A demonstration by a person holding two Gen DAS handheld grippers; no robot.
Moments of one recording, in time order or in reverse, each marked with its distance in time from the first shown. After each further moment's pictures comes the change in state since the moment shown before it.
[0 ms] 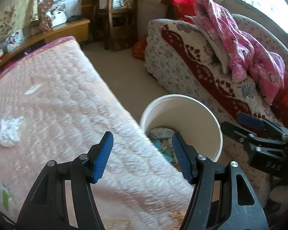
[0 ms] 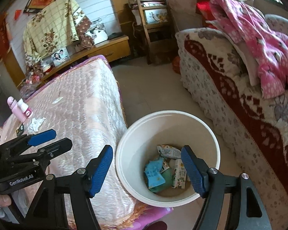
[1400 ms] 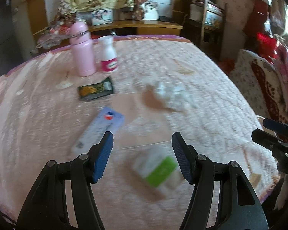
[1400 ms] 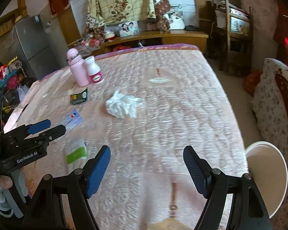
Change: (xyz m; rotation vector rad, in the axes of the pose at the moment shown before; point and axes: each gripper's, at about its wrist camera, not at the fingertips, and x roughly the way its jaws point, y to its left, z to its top) left arm -0.134 0.266 -0.109 -0.341 -0.062 0.399; right arm 0.048 0.273 -0.009 -0.344 0.086 0.285
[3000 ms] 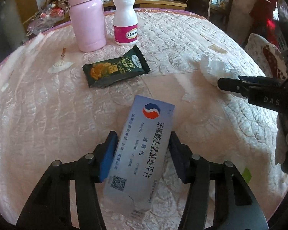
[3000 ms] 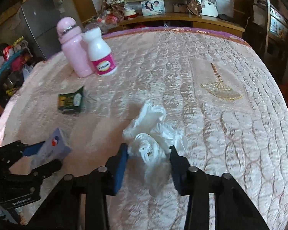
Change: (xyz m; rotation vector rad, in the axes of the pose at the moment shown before) left arm 0.093 0.070 0.010 0.041 0.165 -0.041; right arm 0.175 0.052 0.083 -0.115 0.132 0.115
